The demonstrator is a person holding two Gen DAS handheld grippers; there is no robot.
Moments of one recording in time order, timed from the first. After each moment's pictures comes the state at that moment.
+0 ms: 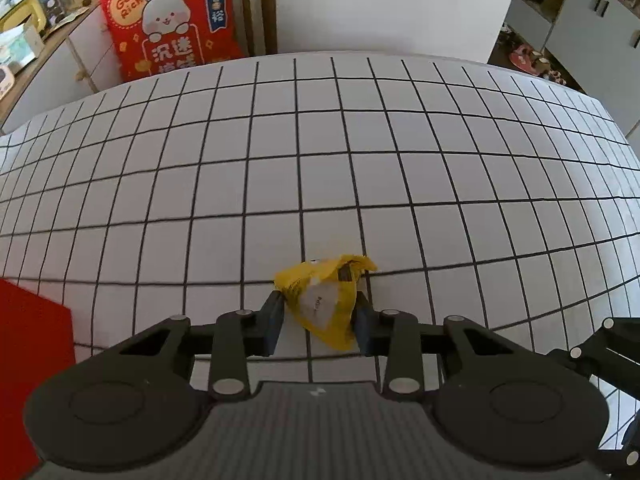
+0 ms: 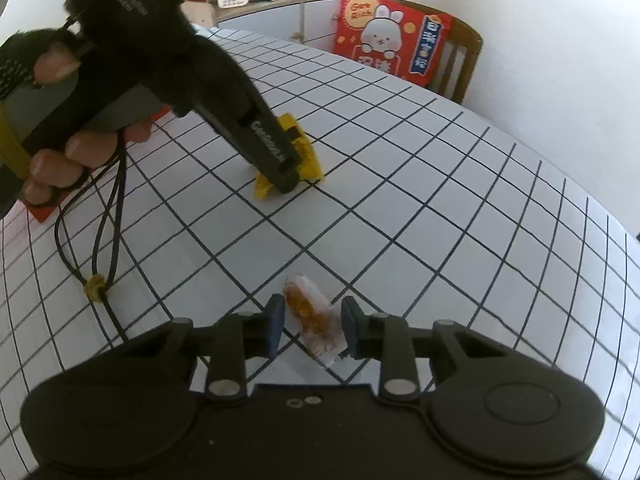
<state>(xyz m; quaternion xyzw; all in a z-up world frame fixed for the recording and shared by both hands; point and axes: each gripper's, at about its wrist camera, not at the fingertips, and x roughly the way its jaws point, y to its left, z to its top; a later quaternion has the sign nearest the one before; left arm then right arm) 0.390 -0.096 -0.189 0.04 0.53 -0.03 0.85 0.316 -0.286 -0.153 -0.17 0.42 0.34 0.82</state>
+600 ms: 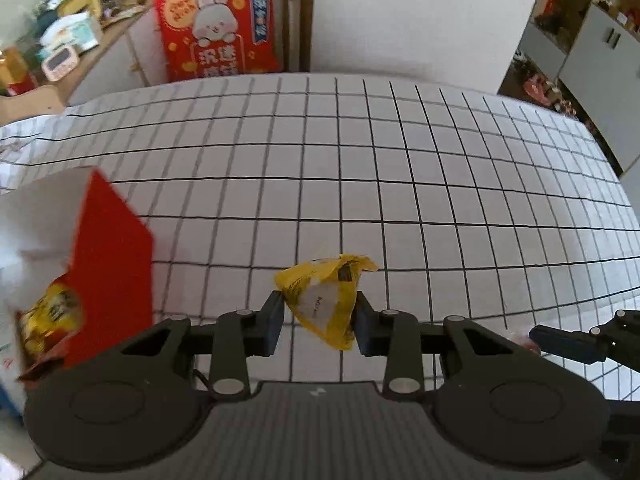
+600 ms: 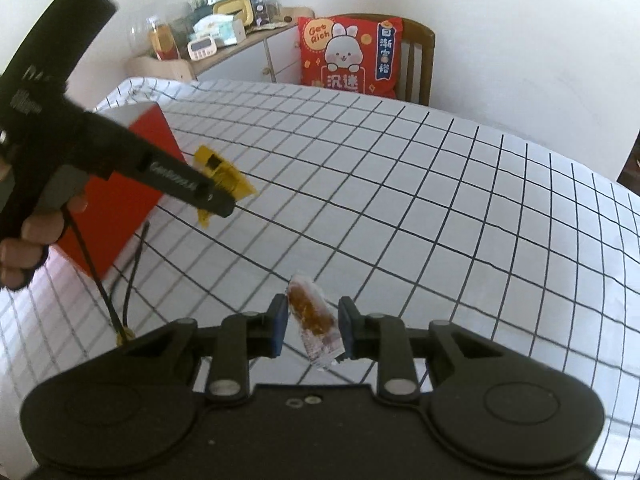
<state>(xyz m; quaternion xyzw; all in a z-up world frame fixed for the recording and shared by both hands) 0.296 -0.073 -0.121 0.00 0.51 0.01 0.86 0.265 -0.309 -0.095 -0.06 0.43 0.31 0.85</state>
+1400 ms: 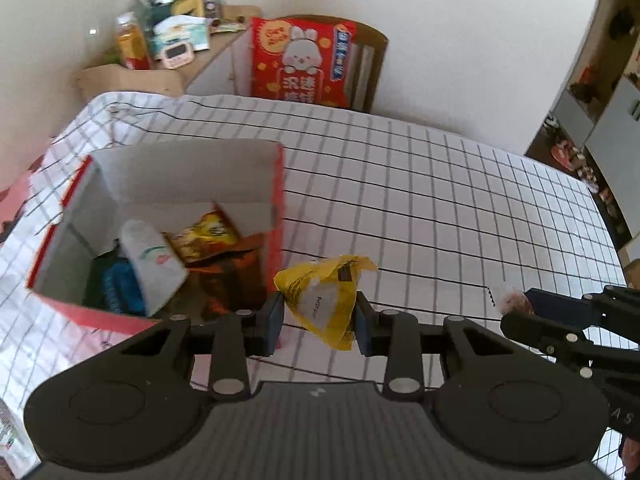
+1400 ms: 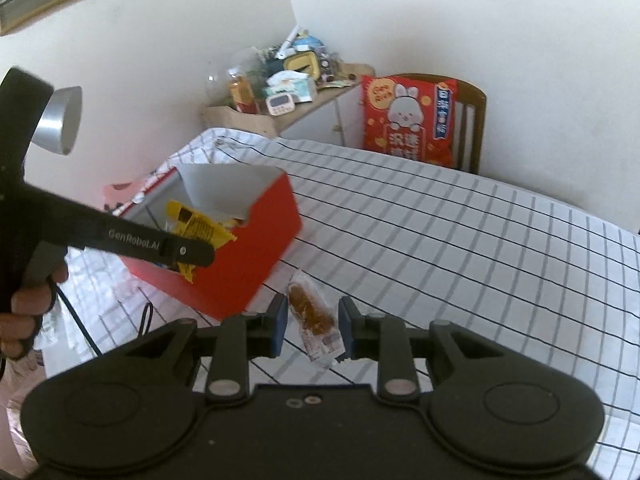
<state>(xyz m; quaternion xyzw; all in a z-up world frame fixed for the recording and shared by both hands) 0.166 0.012 -0.033 -0.06 0.45 0.07 0.89 0.195 -0.252 -0.010 -0.03 0.37 0.37 0.85</state>
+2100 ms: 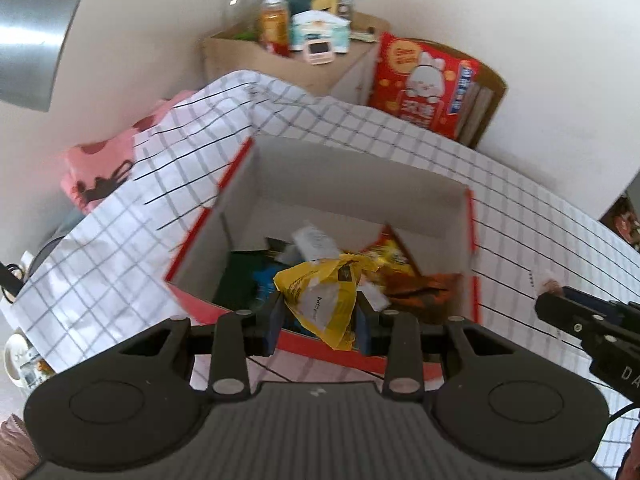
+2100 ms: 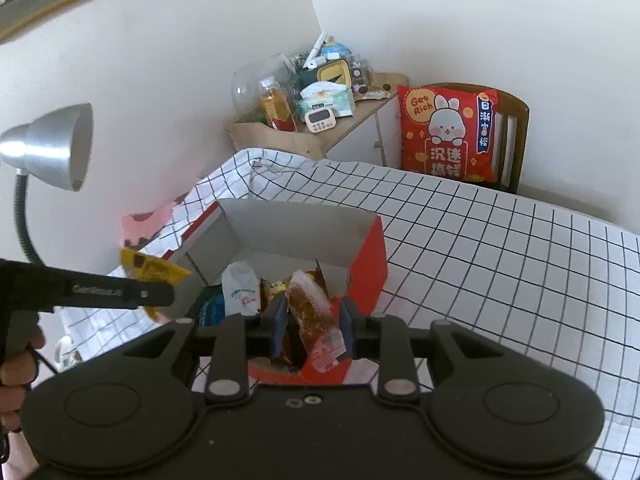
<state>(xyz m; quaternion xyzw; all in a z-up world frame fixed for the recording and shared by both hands) 0.146 0.166 -0.032 -0.12 0.44 0.20 0.87 0.199 -0.099 -0.009 -0.01 0.38 0.37 0.85</state>
